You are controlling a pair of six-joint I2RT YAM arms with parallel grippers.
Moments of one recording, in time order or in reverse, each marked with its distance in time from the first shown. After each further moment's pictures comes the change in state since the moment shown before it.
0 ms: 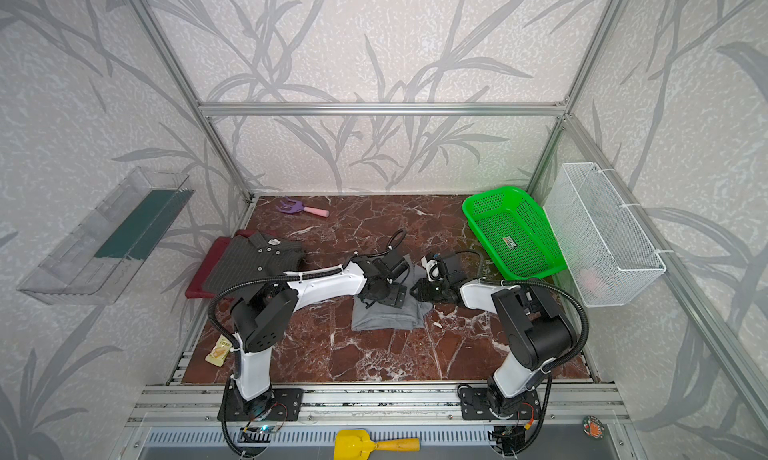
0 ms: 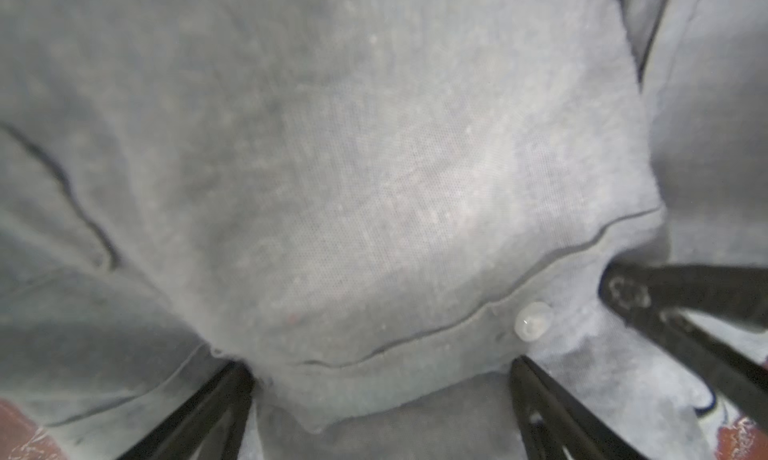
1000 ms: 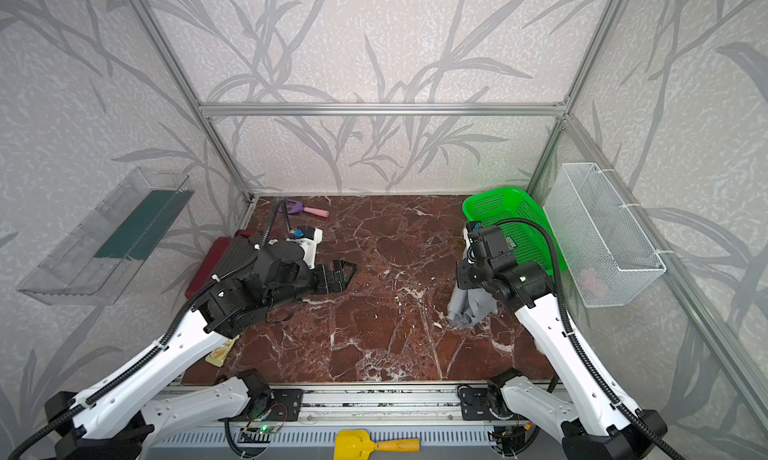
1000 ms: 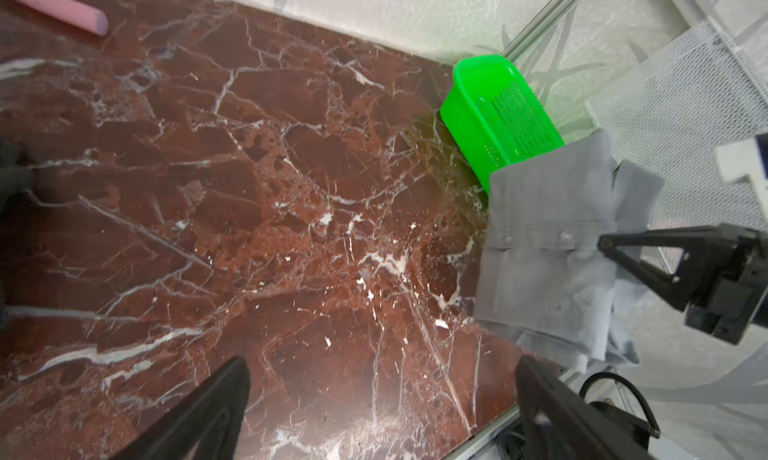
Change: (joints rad) left arm 0.125 -0.983 -0.281 -0.032 0.058 -0.112; right arm 0.005 -0.583 0.547 -1.155 0.628 -0.251
